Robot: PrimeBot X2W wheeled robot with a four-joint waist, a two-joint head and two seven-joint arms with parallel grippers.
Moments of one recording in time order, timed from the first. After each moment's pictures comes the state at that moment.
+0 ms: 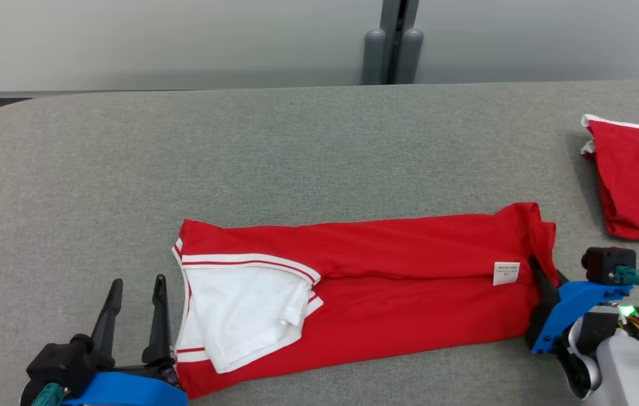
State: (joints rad) left arm 0.01 0.37 -0.35 0.05 -0.63 0.15 -0.26; right arm -0.33 -0.10 -0.09 0.62 0.17 0.13 0.07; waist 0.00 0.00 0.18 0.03
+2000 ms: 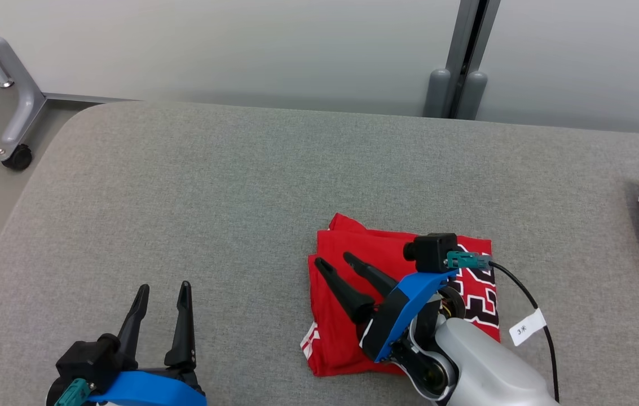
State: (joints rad) left arm -0.02 0.33 -0.41 0.12 -0.63 0.12 -0.26; right arm -0.54 -0.05 0.70 0.66 0.90 0.13 -0.04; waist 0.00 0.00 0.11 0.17
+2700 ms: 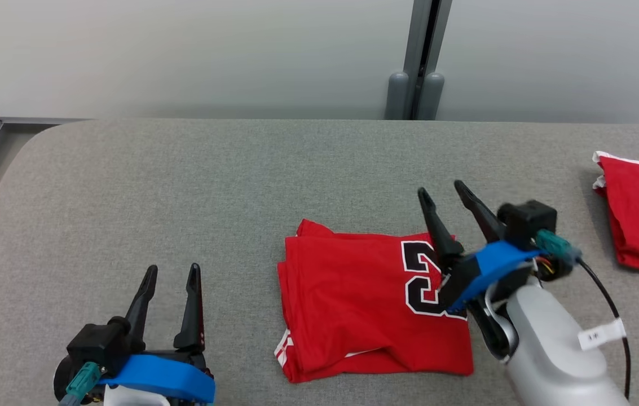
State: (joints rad) left arm -0.07 0.31 -0.42 0.14 -0.59 0.12 -0.26; right arm -0.60 -0.07 0.33 0.75 0.38 0.13 -0.26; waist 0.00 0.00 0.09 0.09
